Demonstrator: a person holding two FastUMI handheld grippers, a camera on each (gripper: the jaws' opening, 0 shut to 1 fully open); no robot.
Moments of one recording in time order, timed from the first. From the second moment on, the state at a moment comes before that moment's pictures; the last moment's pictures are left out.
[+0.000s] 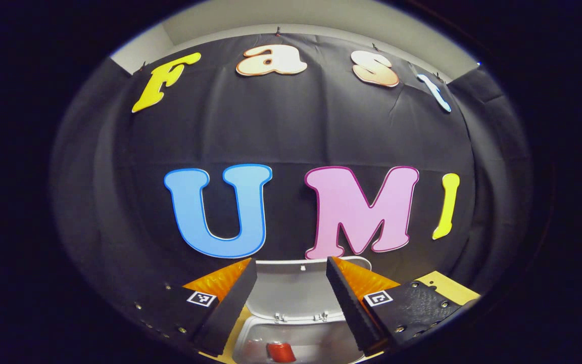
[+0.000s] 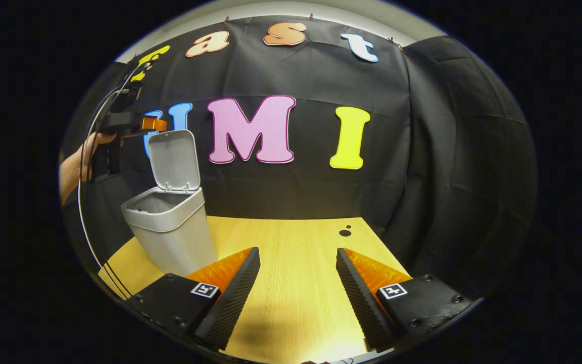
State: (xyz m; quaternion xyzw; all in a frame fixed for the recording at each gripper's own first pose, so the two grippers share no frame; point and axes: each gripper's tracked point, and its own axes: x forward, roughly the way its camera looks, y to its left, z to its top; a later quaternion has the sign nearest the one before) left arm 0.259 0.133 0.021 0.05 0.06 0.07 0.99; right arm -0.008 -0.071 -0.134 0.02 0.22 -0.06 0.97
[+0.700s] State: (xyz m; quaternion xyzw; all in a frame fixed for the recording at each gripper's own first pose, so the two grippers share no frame) left arm 0.312 0.119 0.002 0.07 0.10 0.03 0.99; right arm -0.008 -0.077 -0.156 0.03 0.25 -0.06 0.97
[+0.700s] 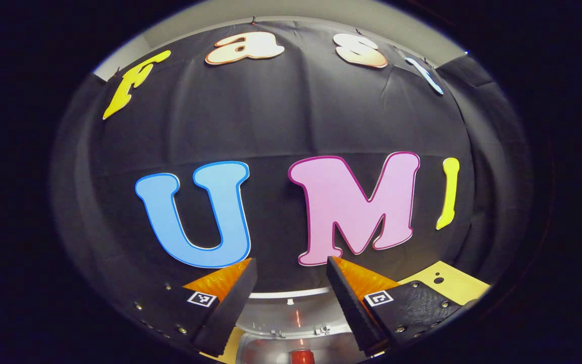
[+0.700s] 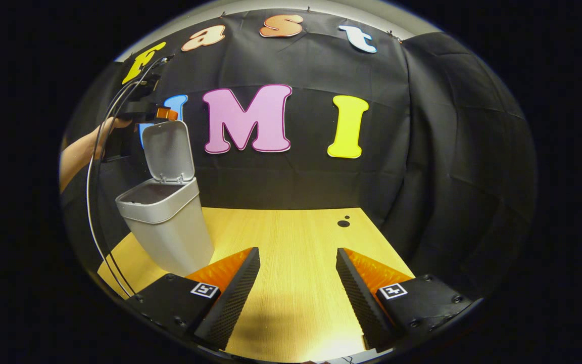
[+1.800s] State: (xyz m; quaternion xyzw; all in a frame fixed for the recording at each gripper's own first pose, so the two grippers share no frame) left arm 0.136 0.100 -0.160 0.01 0.20 0.05 0.98; right arm 0.015 -0.053 -0.170 0.02 0.25 0.00 0.97
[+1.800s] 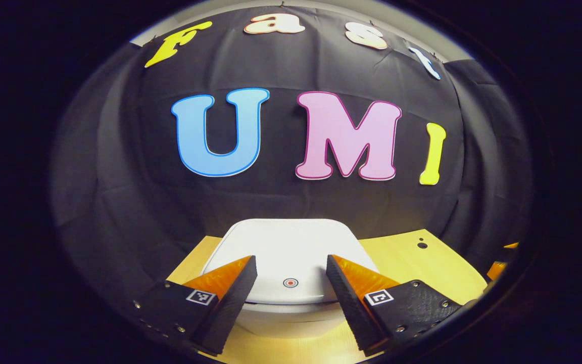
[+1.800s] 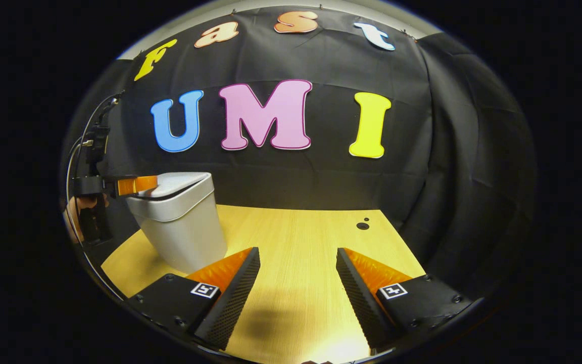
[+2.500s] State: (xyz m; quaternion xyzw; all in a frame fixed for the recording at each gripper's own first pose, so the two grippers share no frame) left arm 0.134 0.100 -0.160 0.03 0.15 0.06 0.99; right arm 0.020 -0.047 -0.187 0.02 0.28 0.01 0.96
